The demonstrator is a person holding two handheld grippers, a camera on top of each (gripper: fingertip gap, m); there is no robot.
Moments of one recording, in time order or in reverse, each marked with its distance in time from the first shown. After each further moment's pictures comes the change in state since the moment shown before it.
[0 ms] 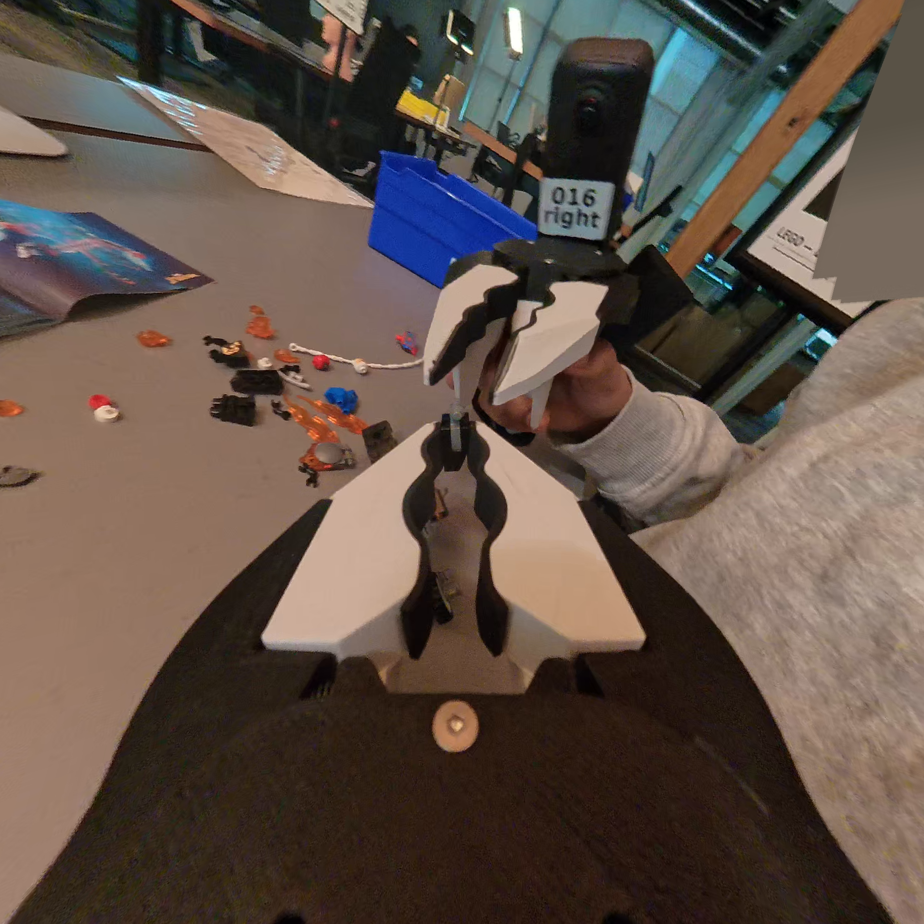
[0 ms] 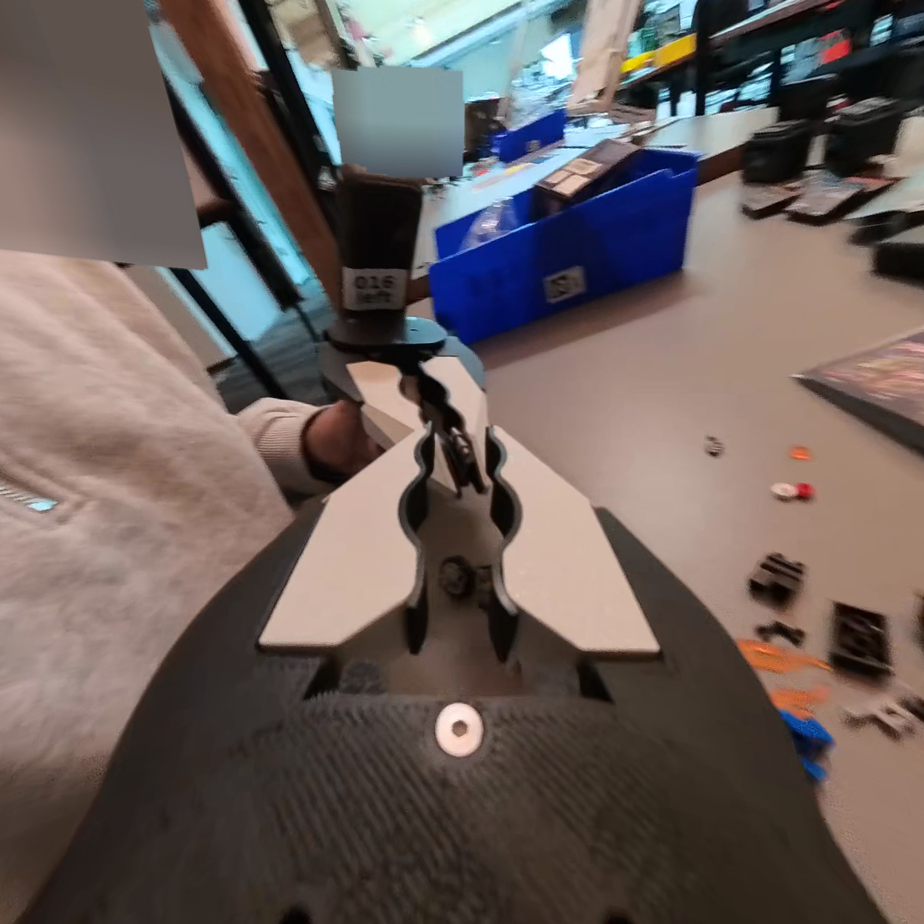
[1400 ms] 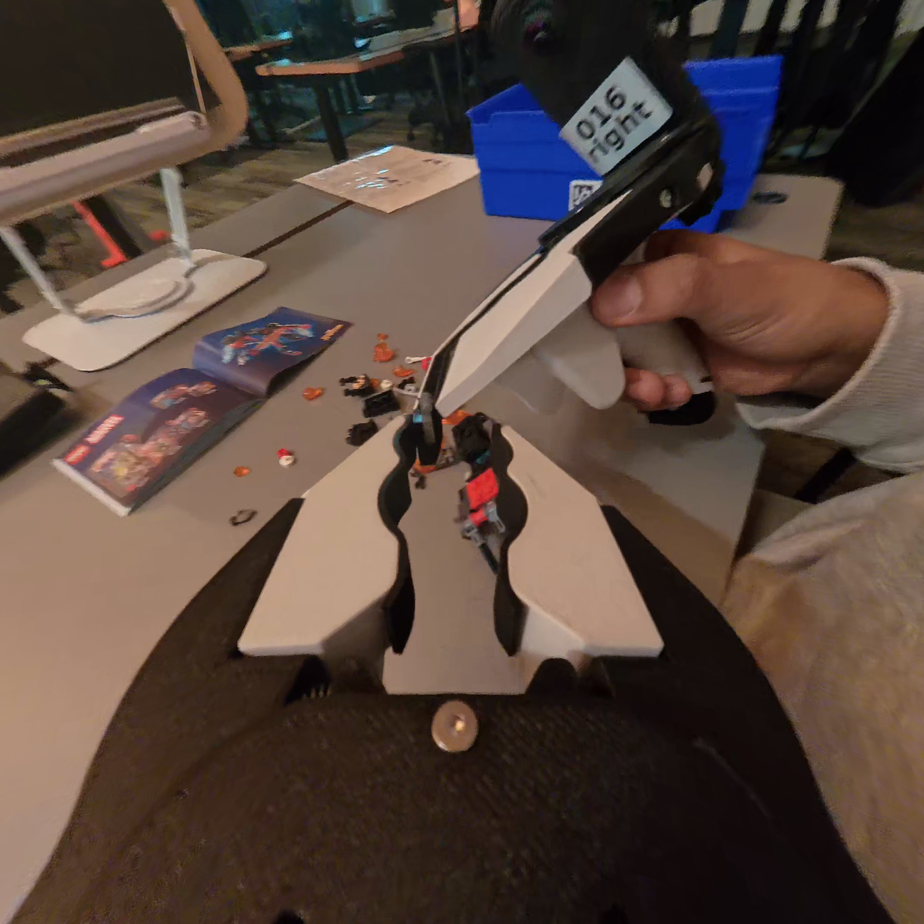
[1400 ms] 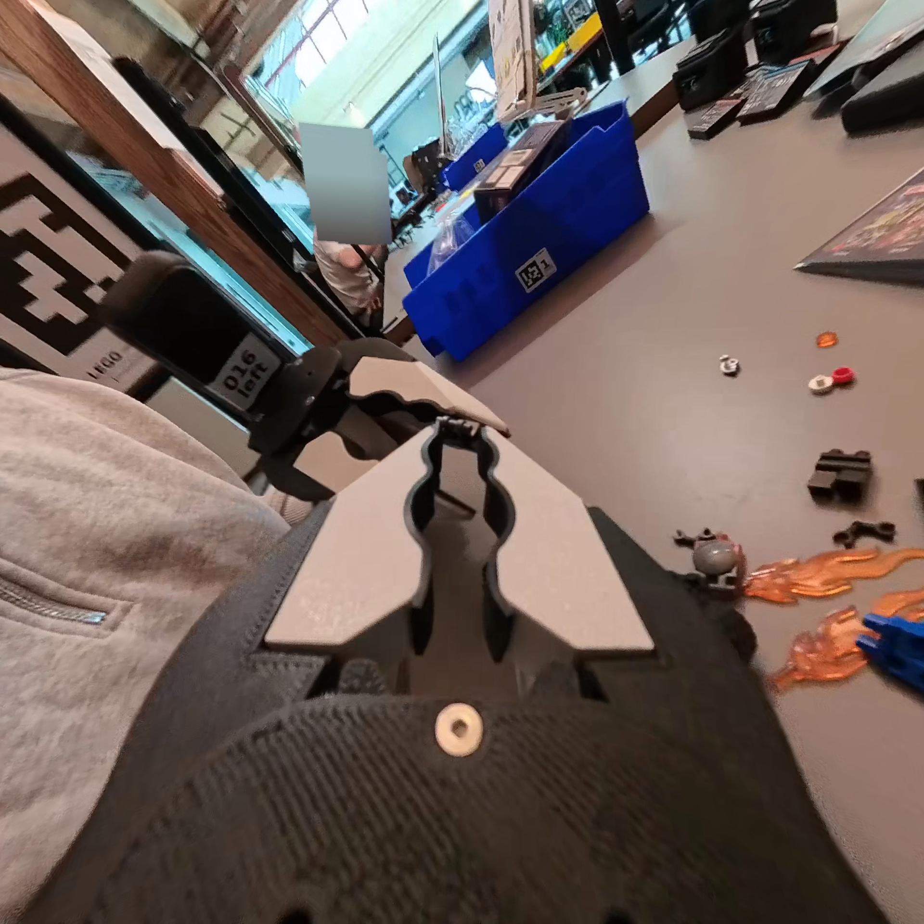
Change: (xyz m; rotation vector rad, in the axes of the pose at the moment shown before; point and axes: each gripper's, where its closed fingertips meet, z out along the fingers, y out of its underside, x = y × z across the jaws) left arm -0.009 0.000 0.001 -0.118 -0.365 0.477; right arm 0.006 0.005 0.001 0.062 0.061 0.315
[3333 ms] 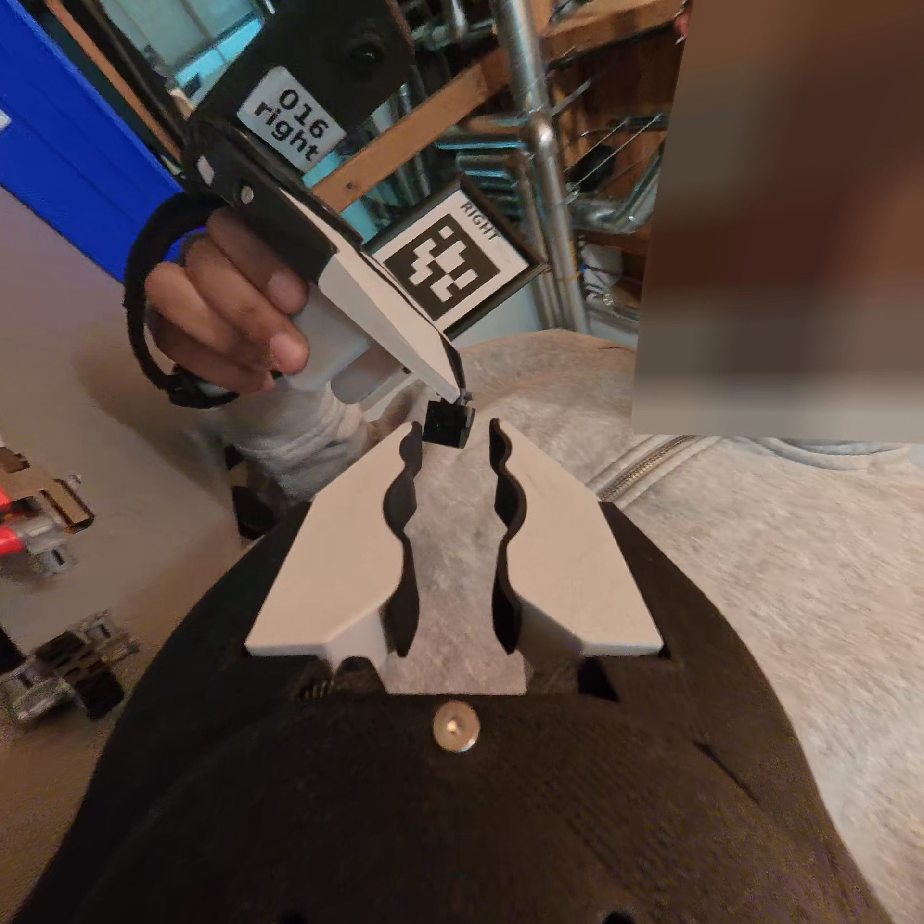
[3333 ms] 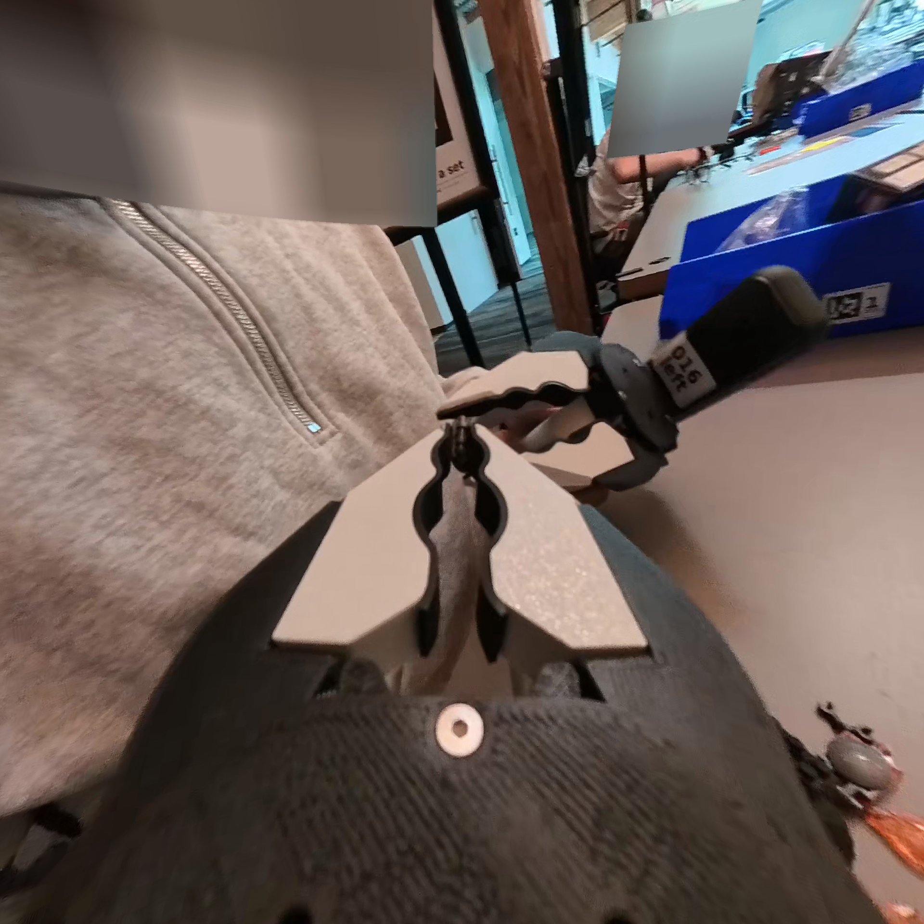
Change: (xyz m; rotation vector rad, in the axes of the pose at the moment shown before) left arm 0.062 -0.042 -0.061 0.198 1.256 -1.009; right arm -0.082 0.016 -0.029 -0.172 -0.564 -0.307
